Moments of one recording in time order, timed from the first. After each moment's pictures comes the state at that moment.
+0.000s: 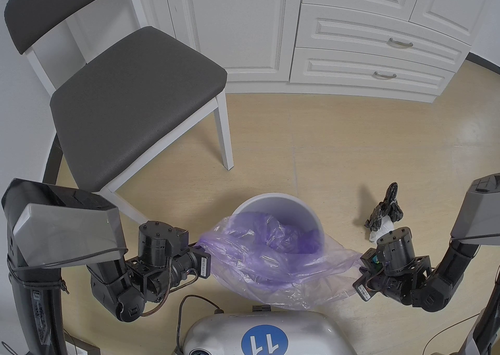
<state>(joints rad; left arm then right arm) -0.51 2.27 -0.49 -1.32 0.10 -0.11 0.50 2.04 -0.34 -0.94 -0.36 -0.29</state>
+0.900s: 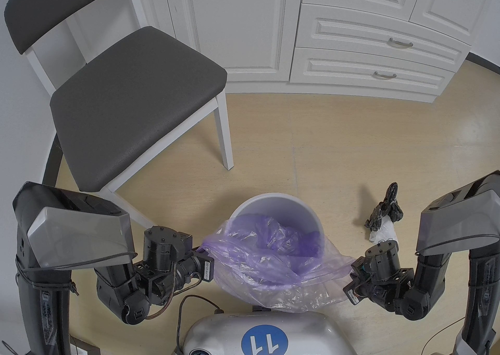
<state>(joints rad) -0.52 2.32 -0.50 -1.36 0.10 -0.11 0.48 2.29 -0.33 -1.21 -0.36 -0.27</state>
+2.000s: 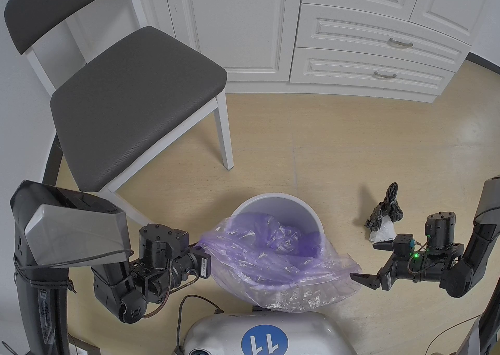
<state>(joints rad) -0.50 2.31 -0.49 -1.39 0.09 -0.11 0.16 2.03 -0.21 -1.21 0.43 -0.40</state>
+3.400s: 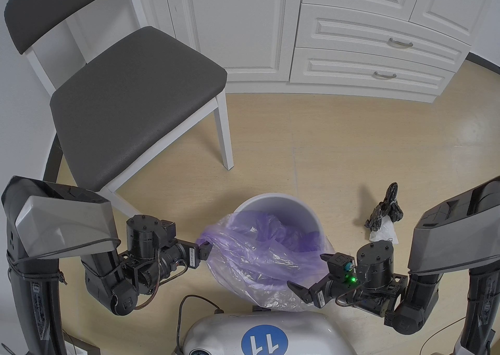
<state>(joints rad) -0.43 2.28 -0.50 -1.38 0.09 -0.11 0.65 2.25 -0.33 -1.48 -0.06 -0.08</state>
